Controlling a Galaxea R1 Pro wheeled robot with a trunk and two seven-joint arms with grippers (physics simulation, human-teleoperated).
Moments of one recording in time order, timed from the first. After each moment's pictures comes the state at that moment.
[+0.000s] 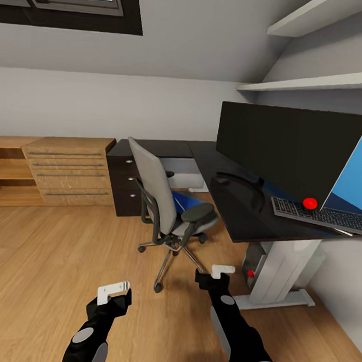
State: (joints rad) left arm -0.04 -0.09 -0.15 -1.54 0.21 0.43 0.39; right arm -0.47 0.17 0.10 -0.84 0.00 0.11 -0.16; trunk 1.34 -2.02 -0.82
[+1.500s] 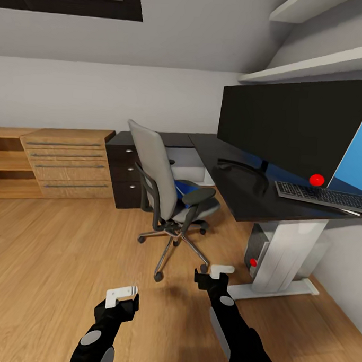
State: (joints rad) left arm -0.04 -0.09 -0.21 -1.51 0.20 0.45 0.39; right arm -0.46 0.17 0.12 -0.85 0.00 0.11 -0.16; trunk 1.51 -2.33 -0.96
